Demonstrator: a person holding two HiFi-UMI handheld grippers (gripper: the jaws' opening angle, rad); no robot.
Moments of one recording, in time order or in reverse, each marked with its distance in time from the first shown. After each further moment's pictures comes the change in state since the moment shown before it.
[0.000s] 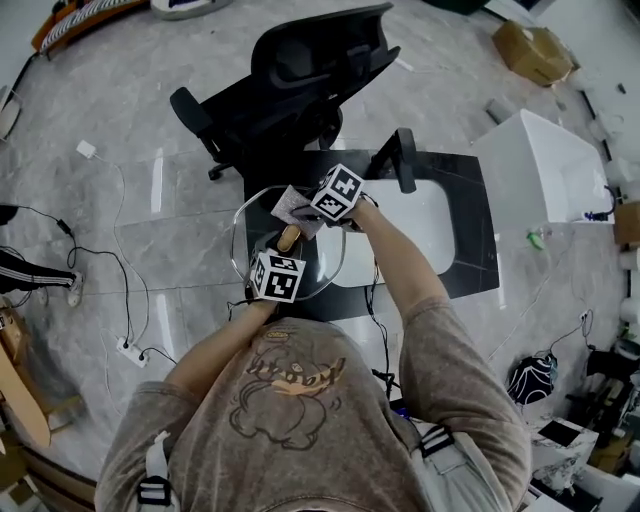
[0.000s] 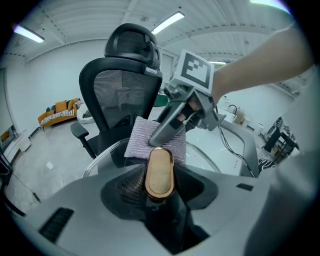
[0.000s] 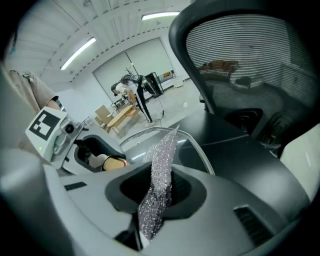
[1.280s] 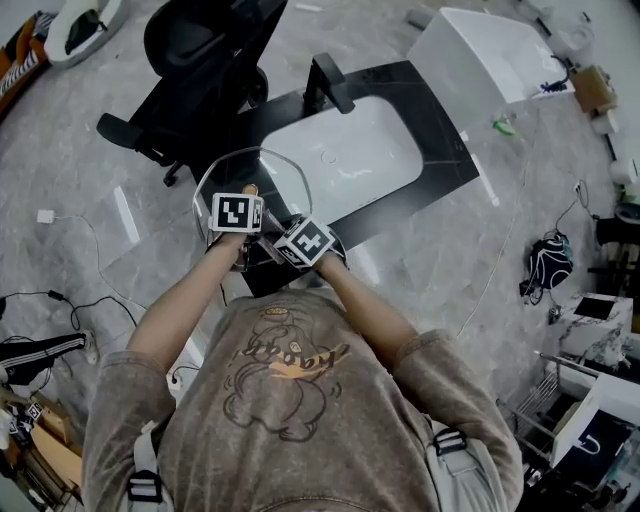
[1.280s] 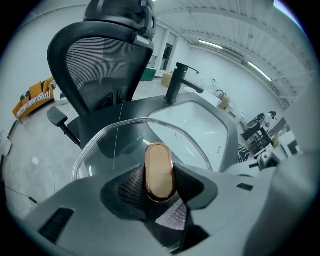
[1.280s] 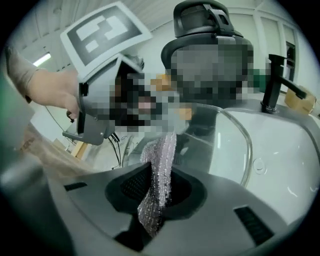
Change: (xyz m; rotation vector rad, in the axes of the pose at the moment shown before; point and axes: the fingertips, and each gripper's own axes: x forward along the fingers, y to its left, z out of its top) left arm -0.002 -0.016 -0.007 -0.012 0.350 -0.277; right arm 0.028 0.137 -0.068 0.457 -0.225 -0.421
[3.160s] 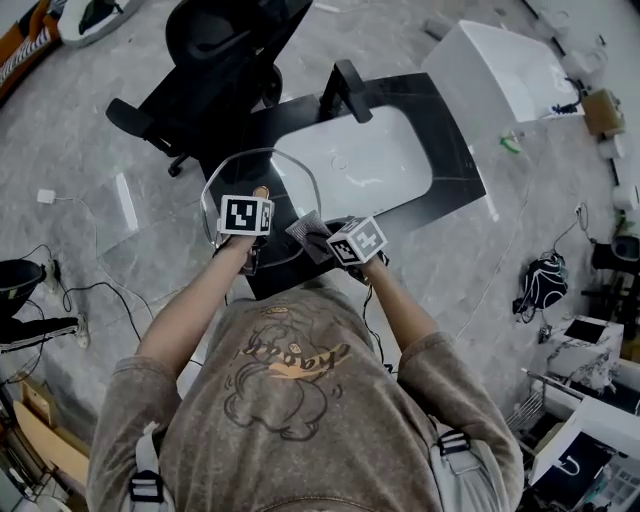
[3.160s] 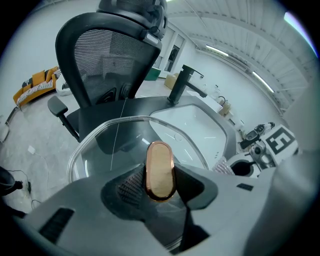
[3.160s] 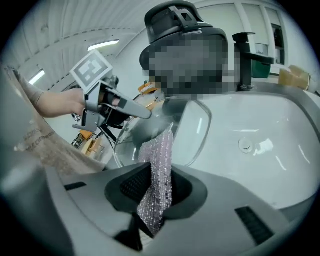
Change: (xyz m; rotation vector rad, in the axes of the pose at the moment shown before) left arm 0.002 0.014 0.004 -0.051 -0.036 0.038; right arm -0.046 -0.061 -0.050 0.125 0.001 0.032
